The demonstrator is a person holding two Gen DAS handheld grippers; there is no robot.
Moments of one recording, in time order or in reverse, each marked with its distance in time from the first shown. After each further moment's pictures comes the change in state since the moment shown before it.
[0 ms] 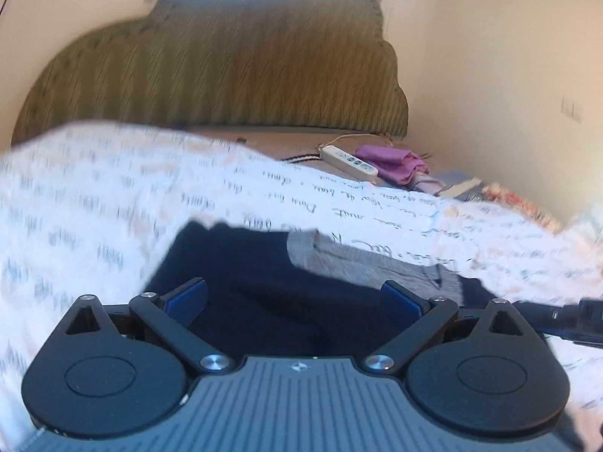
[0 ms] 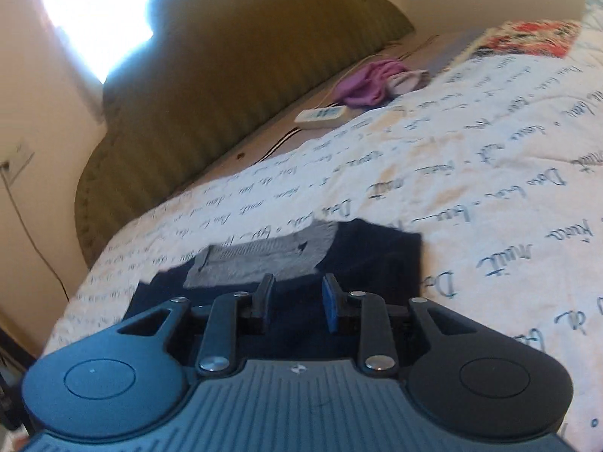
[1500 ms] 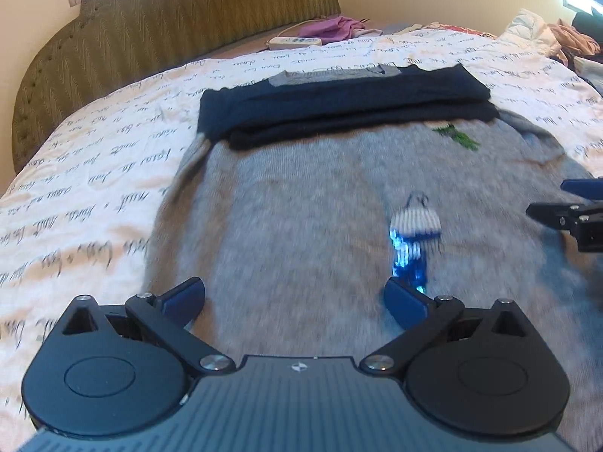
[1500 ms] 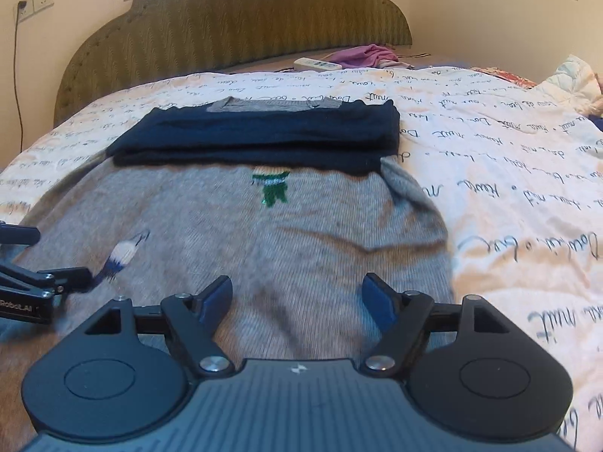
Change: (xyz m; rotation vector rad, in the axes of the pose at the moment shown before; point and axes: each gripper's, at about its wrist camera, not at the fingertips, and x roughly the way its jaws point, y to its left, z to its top) left arm -0.161 0.040 -0.115 0.385 0.300 -0.041; right arm -0.129 0.083 -0.180 -0.240 0.068 -0.262
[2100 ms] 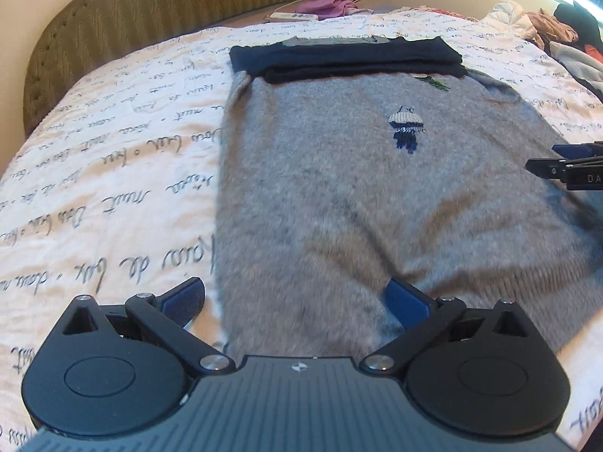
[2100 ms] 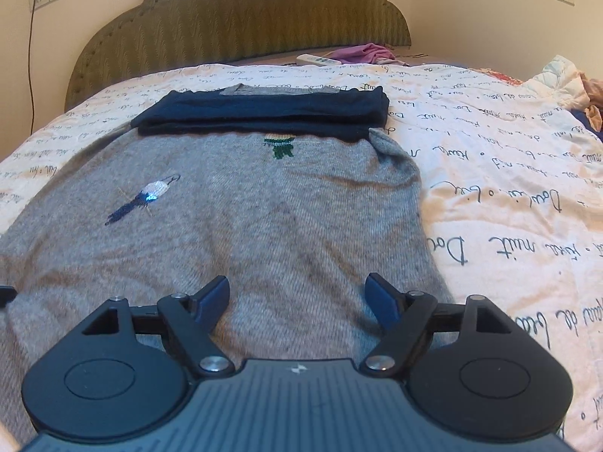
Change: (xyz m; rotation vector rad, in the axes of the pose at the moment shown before) left arm -0.078 0.042 -0.081 -0.002 0.060 -0.053; right arm -0.049 0.004 -0.044 -0.040 0.005 -0.017
